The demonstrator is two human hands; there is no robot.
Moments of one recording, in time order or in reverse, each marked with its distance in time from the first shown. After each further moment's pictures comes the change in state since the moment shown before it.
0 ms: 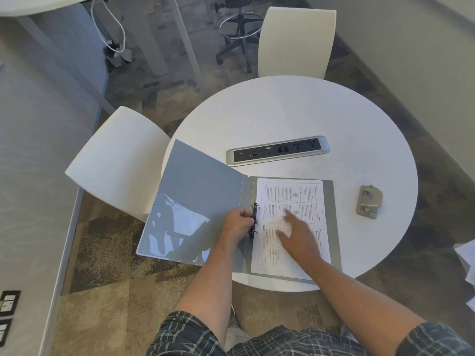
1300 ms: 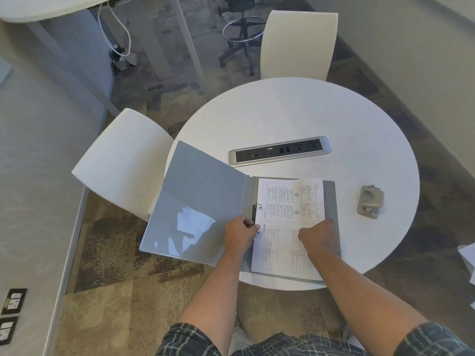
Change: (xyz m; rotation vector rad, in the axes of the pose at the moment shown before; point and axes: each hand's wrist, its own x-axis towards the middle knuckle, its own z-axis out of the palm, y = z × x) left_hand -0.016 -0.025 0.011 0.322 0.191 0.158; right_hand 0.014 0.009 -0.023 0.067 0.229 0.591
